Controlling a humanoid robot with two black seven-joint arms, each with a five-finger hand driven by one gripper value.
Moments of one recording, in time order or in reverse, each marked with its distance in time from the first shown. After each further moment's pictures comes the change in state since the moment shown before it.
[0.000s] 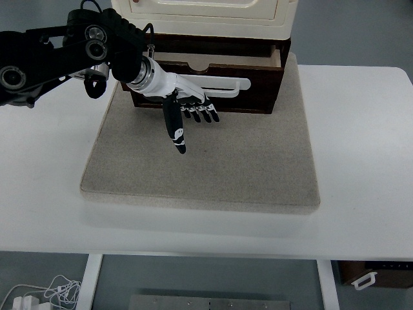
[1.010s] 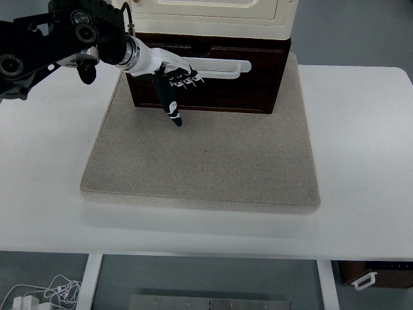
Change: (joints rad) left arm 0.016 0.000 -0.043 0.128 0.008 0.076 -0.018; right arm 0.000 0.000 0.000 0.000 0.000 0.000 0.000
